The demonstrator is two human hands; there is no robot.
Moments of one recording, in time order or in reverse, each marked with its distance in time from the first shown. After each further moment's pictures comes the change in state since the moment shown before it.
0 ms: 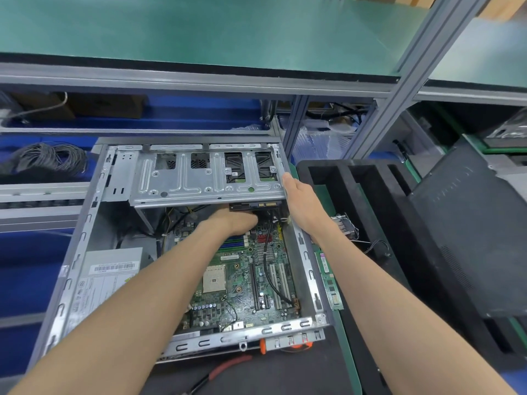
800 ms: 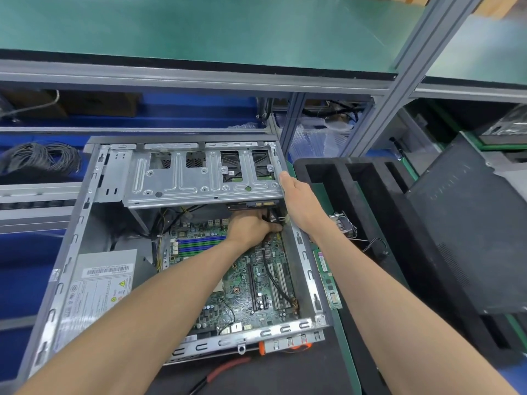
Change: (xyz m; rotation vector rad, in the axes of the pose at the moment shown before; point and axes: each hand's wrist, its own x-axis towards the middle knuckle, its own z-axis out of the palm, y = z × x) left_hand -0.004 0.023 0.042 -0.263 0.287 0.159; right_hand 0.001 0.000 0.001 -0.006 0.008 0.014
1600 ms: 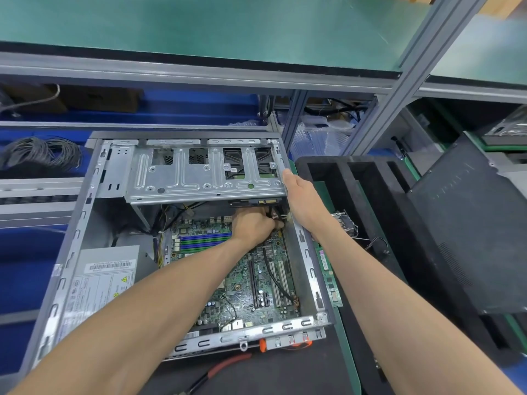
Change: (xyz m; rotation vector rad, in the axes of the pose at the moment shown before) left_hand -0.002 0.005 0.005 0.007 0.031 -0.015; right_hand 0.000 -0.002 0.000 0.017 -0.003 0.024
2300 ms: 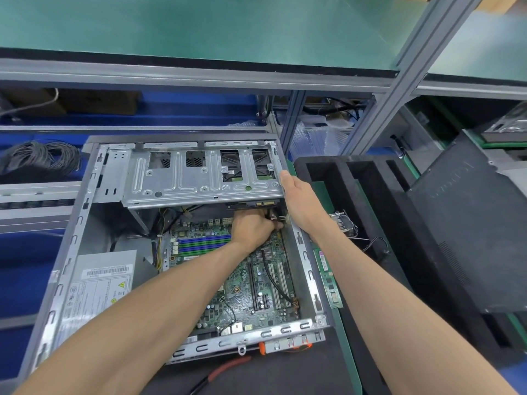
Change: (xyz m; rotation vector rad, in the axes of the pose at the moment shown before) left_hand 0.001 0.001 0.003 -0.012 0.028 0.026; right_hand 0.000 0.000 0.000 -0.005 0.014 -0.028
